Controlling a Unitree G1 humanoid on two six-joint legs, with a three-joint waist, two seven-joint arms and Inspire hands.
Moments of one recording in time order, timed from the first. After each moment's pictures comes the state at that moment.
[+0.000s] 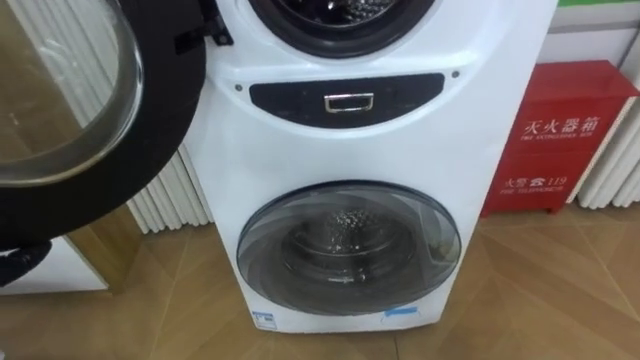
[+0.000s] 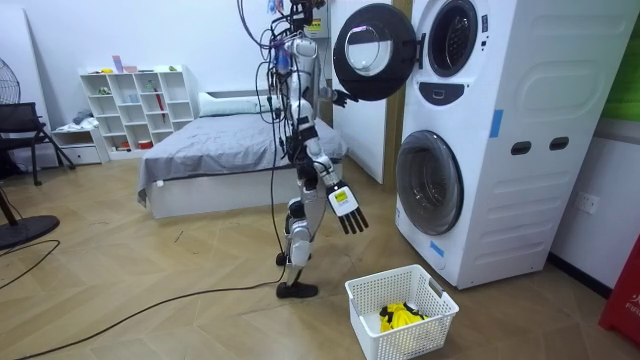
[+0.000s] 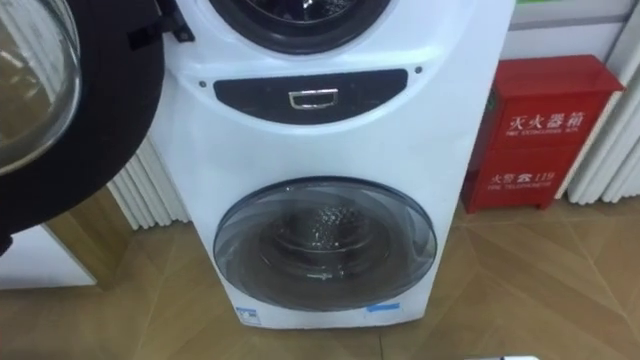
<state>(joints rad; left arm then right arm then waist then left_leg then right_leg) -0.21 0.54 0.38 0.58 -0.56 0.02 0.30 0.20 -0.27 -0.31 1.05 -0.13 -0.13 0.01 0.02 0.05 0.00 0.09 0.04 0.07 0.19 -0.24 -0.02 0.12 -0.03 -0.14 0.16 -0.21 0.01</state>
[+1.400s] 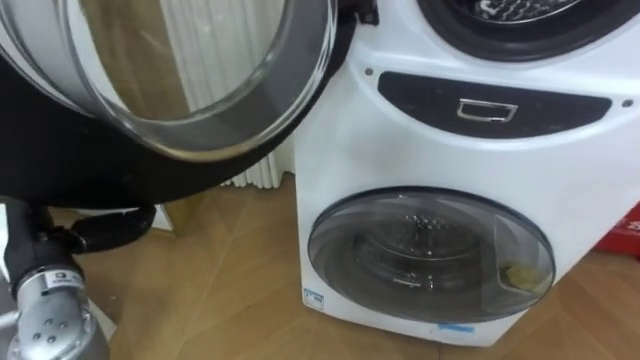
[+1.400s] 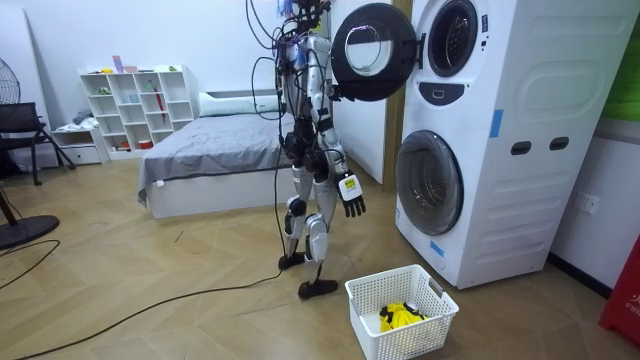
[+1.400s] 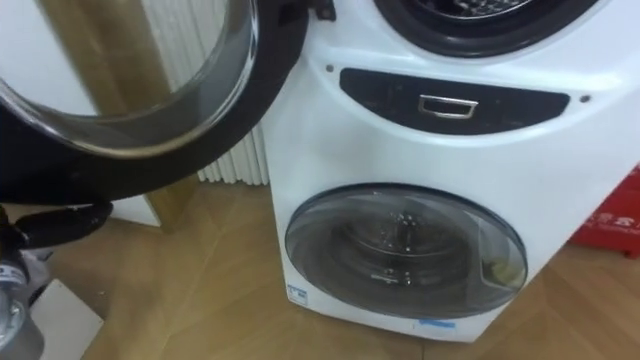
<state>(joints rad) -0.07 0.21 0.19 -0.24 -0.15 0.44 0.48 0.14 -0.23 -0.11 1.08 0.01 -0.01 0.03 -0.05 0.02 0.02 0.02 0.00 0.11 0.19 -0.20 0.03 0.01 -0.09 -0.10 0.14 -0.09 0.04</state>
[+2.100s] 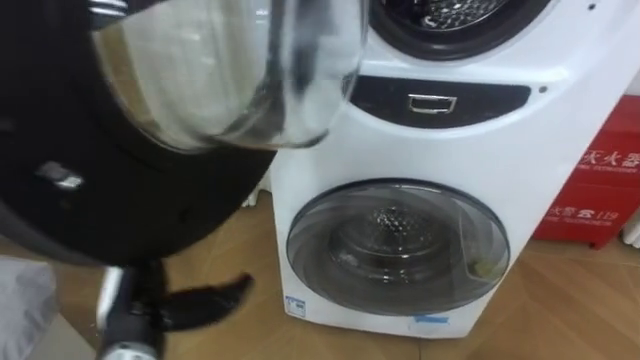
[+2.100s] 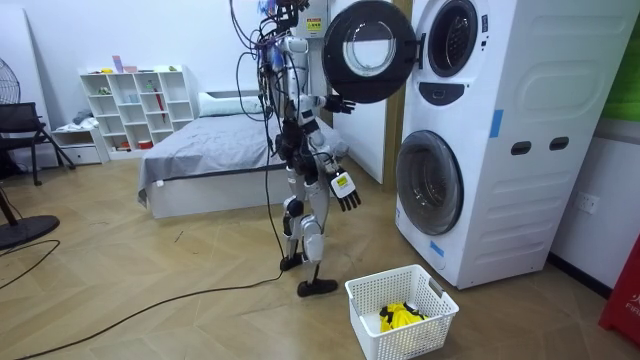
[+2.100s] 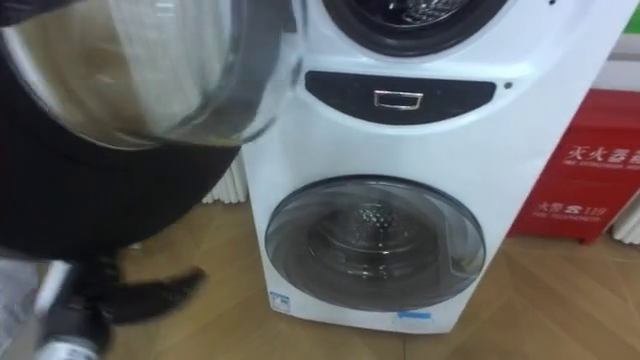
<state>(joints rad) 0.24 0.22 -0.17 -0.22 -0.17 0.13 0.06 0.09 -0.23 0.06 1.09 0.13 -0.08 0.08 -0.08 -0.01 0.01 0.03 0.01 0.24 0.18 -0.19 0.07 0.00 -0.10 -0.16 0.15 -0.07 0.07</state>
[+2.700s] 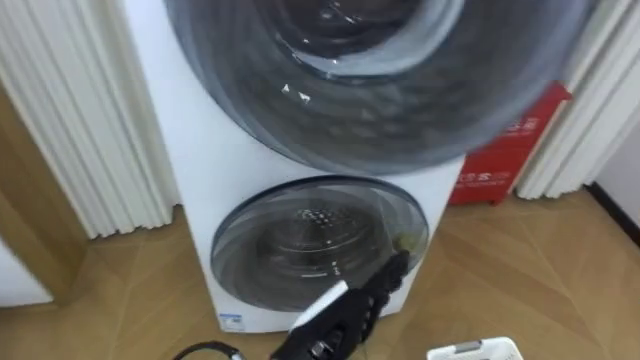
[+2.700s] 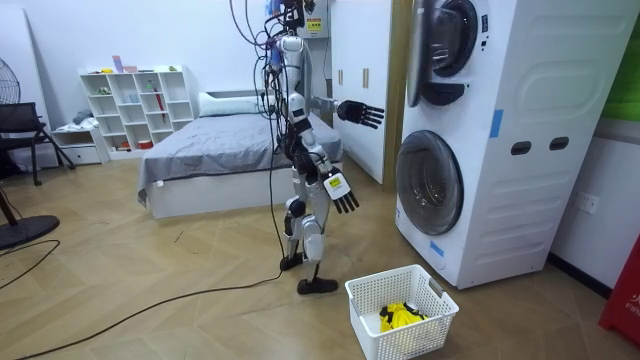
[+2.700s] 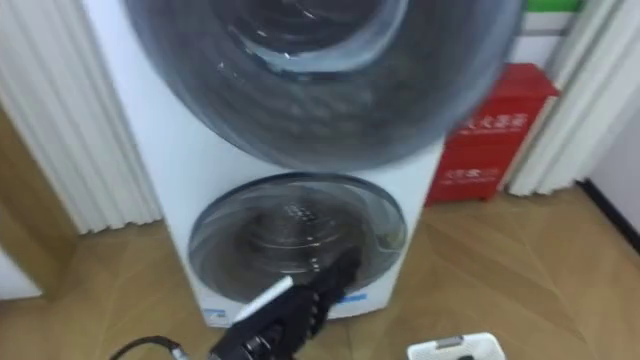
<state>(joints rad) 0.10 0.26 -0.50 -0.13 -0.16 0.08 -0.36 0.08 -0.23 0.10 1.07 0.15 -0.11 0.08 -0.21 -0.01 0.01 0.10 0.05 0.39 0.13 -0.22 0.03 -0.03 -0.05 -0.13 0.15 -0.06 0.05</state>
